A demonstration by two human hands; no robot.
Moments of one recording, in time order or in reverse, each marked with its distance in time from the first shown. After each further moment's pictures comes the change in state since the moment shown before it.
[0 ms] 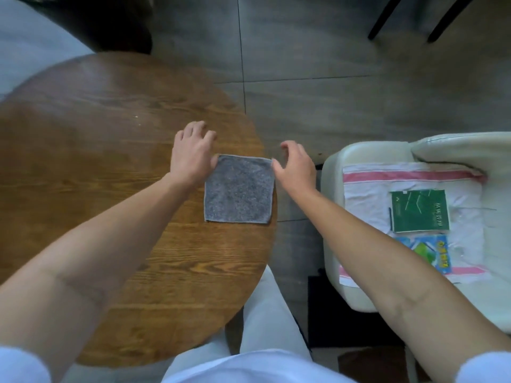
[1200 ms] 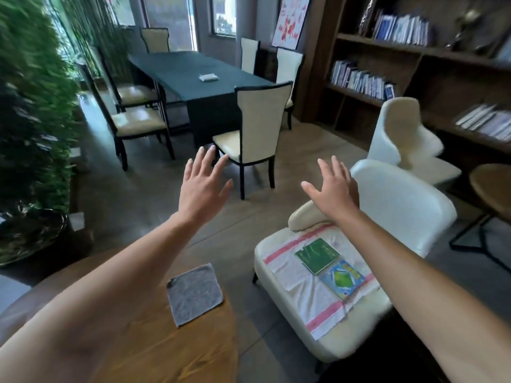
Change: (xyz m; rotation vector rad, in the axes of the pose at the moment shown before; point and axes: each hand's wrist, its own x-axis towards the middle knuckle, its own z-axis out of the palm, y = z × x) left_hand -0.185 0.191 -0.303 -0.188 0.721 0.702; right_hand -0.368 -0.032 -0.343 -0.240 0.772 0.263
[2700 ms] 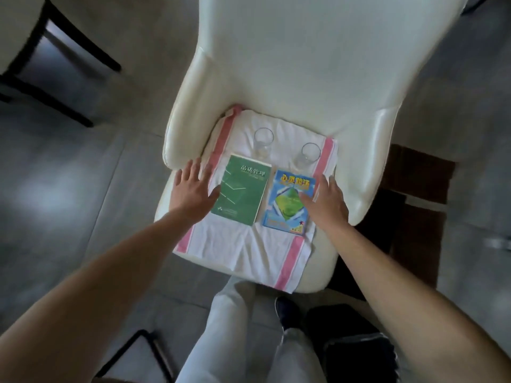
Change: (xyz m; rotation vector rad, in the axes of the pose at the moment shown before) left_hand 0.093 0.170 0.663 -0.006 -1.055 0.443; right_hand 0.047 0.451 0.390 0.228 -0.440 1.075
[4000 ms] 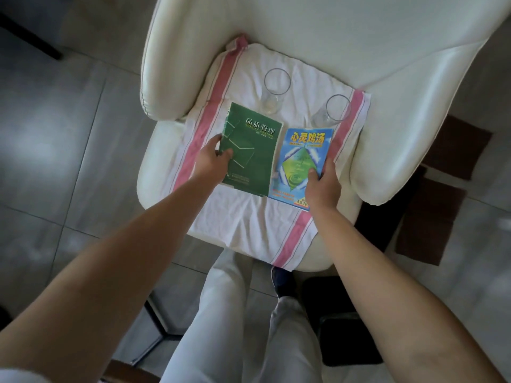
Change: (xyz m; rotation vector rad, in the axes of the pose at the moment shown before) left_hand 0.041 0.038 0.079 -0.952 -0.114 -0.545; right_hand 0.027 0.009 0.103 0.443 0.137 0.211
